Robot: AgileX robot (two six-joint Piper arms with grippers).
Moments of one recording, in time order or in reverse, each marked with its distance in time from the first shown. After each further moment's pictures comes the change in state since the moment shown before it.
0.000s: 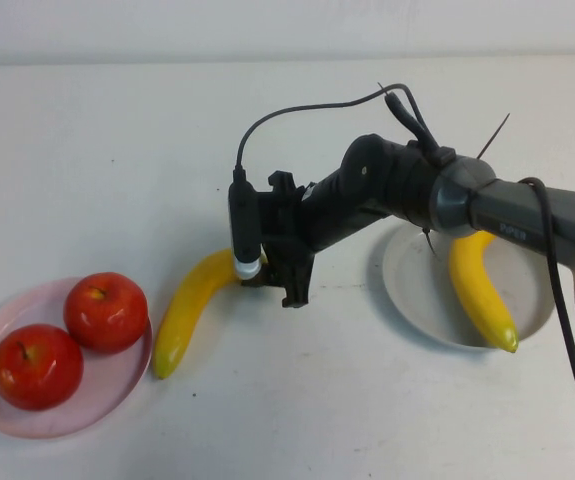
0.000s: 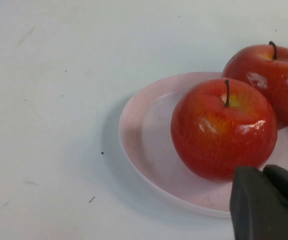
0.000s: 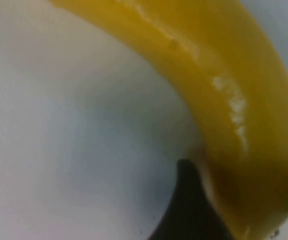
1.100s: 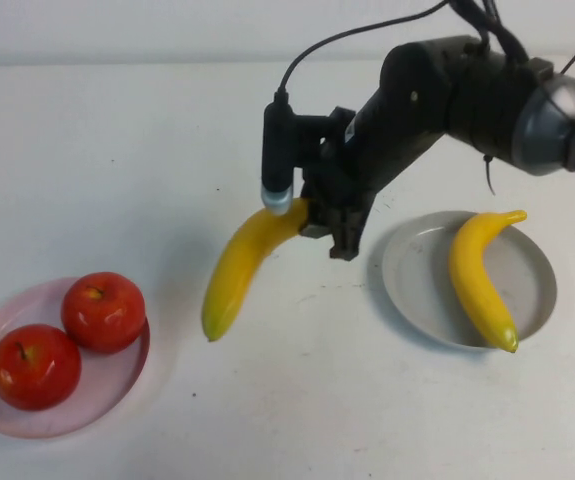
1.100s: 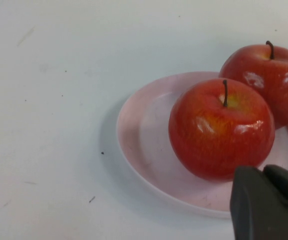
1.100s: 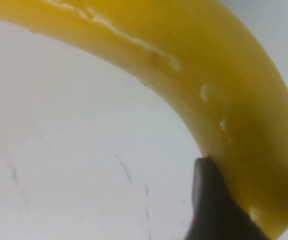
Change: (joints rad) right arm -0.014 -0.233 -0.009 -0.406 0.258 0.542; left arm 0.000 0.000 0.000 0.000 0.000 0.000
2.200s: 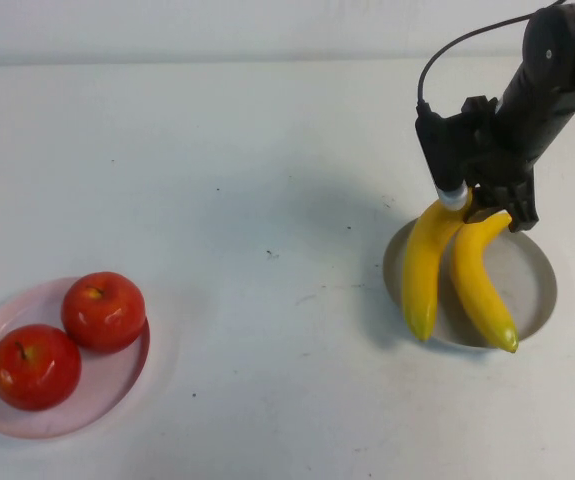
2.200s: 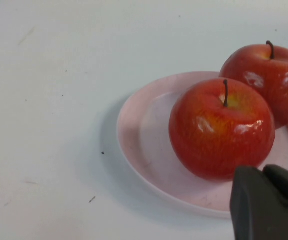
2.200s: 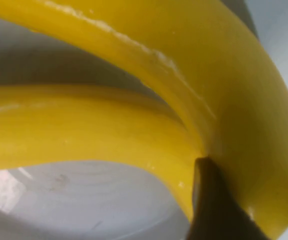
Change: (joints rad) right arm -0.302 0.029 0.000 -0.155 0.191 -0.434; left arm 0.000 0.000 0.000 0.000 0.000 0.000
